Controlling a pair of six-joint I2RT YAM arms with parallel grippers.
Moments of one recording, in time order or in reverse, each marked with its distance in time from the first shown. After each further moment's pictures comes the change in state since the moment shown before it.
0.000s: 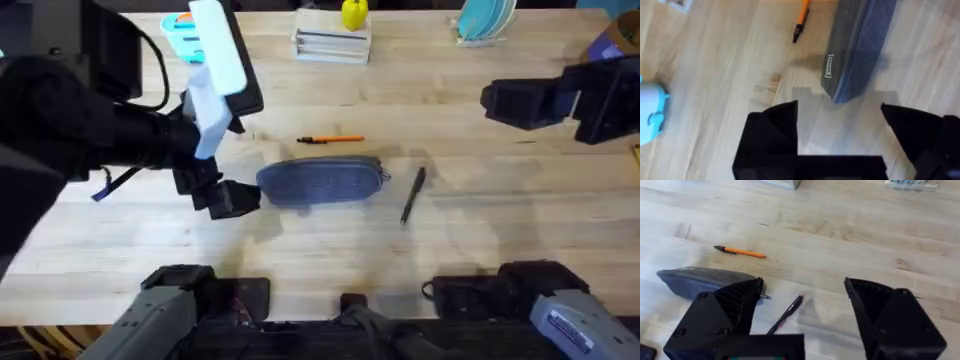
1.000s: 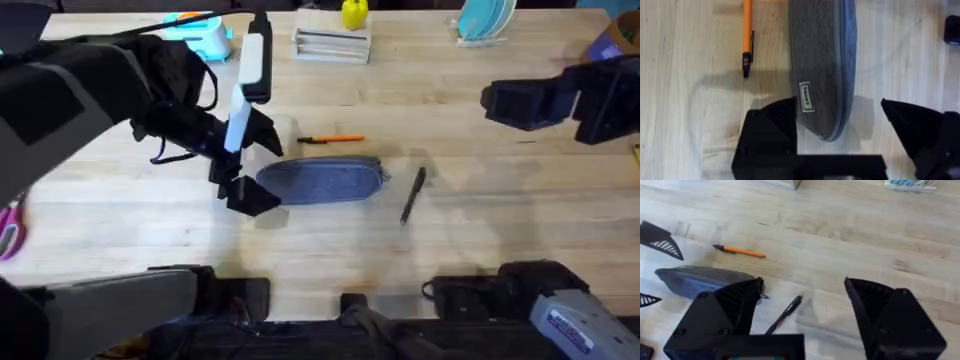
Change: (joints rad) left arm 0.000 0.457 0.000 0.009 0.233 0.275; right arm 0.000 0.000 0.000 0.002 0.000 -0.014
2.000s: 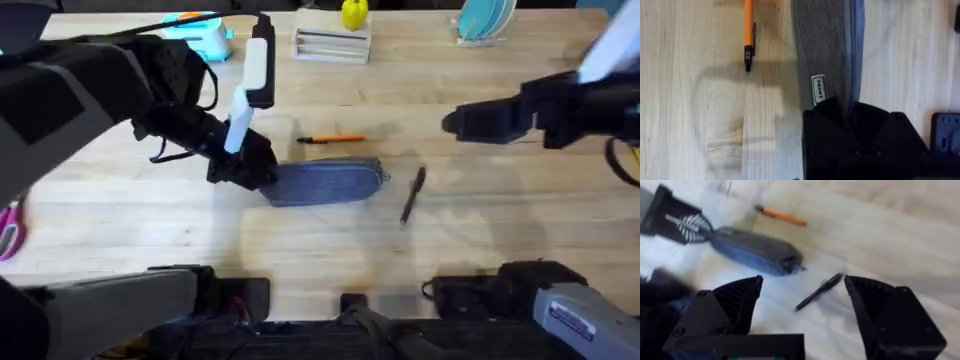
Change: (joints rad) left arm 0.000 0.000 0.000 0.008 -0.050 0.013; right arm 0.000 0.154 0.002 -0.102 -0.243 -0.061
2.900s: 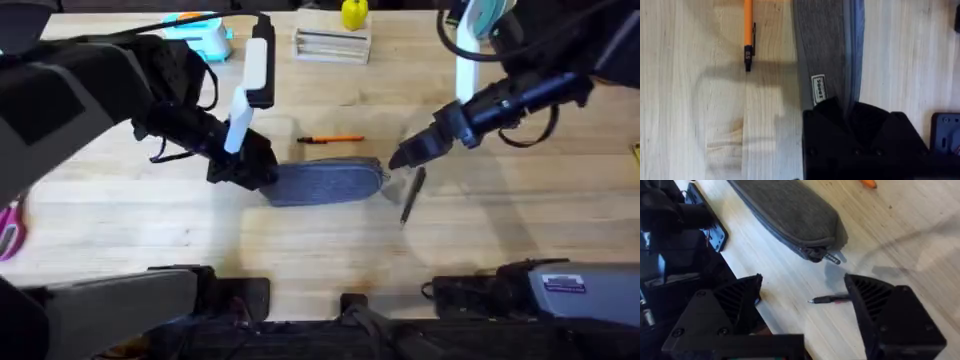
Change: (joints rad) left arm 0.000 0.000 0.000 0.000 0.000 0.000; right arm 0.102 0.549 0.000 -0.056 -0.254 -0.358
